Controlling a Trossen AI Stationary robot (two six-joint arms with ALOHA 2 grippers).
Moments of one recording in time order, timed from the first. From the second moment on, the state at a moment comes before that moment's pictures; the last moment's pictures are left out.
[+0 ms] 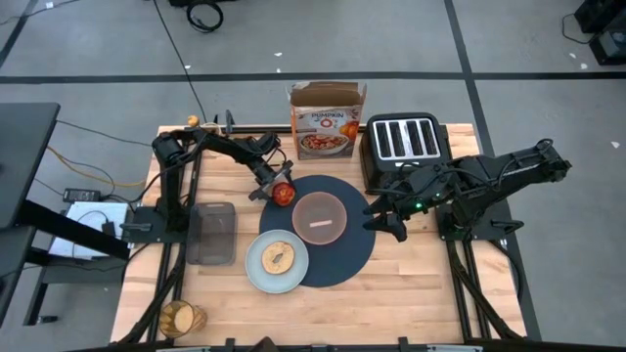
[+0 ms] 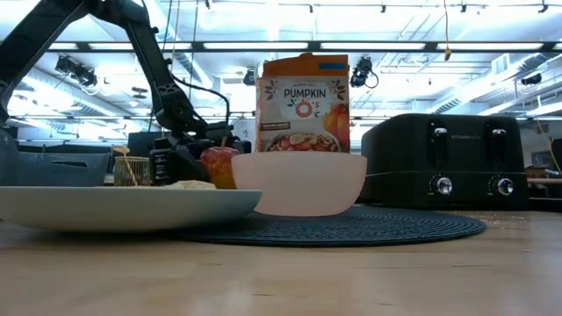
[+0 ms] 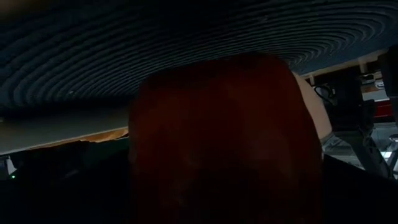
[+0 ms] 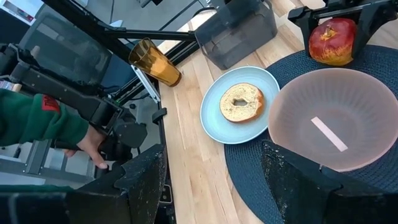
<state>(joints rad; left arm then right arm) 0.67 1.98 0.91 -0.15 1.20 -1.65 0.28 1.13 1.23 -0.63 0.06 0.77</state>
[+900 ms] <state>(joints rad) 0.68 1.99 0.91 -0.16 1.20 -1.66 0.28 1.13 1.23 -0.63 0.06 0.80</state>
